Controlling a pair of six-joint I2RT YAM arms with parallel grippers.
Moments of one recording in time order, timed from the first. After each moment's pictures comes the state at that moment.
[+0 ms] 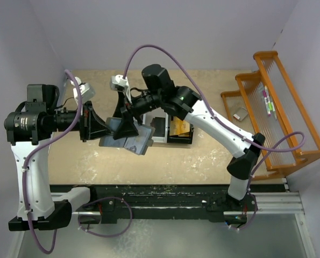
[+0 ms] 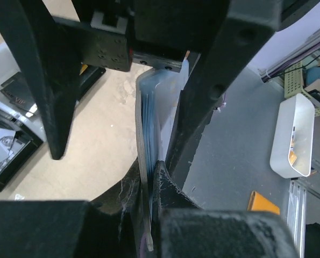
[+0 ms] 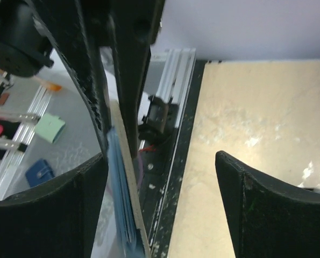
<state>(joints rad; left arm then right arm) 0.04 1.13 1.75 -1.55 1.19 0.46 0.92 1.80 2.04 -0.55 -0.88 0.00</state>
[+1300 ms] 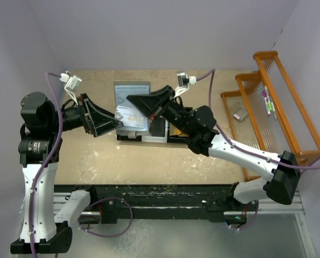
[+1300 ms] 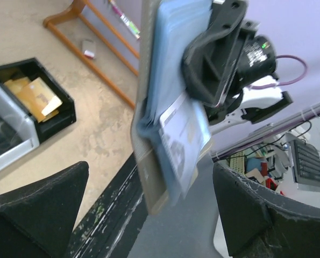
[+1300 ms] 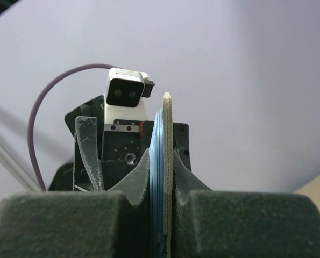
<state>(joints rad) 0.02 0.87 1.33 -0.62 1.14 -0.55 0.96 1.36 1.14 0.77 -0.10 0.79</state>
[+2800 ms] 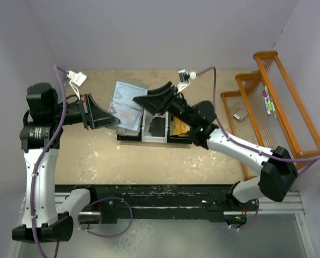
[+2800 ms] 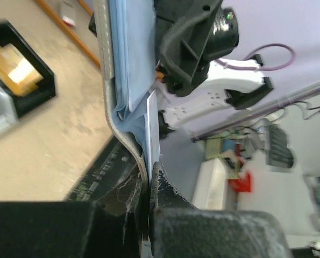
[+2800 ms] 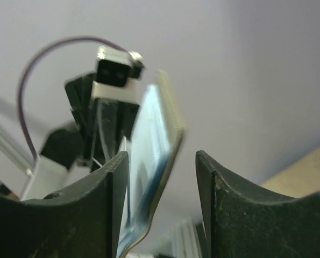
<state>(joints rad) 0.06 0.93 1.30 -0.63 1.32 -0.63 0.88 1.42 1.02 0.95 -0.19 0.90</state>
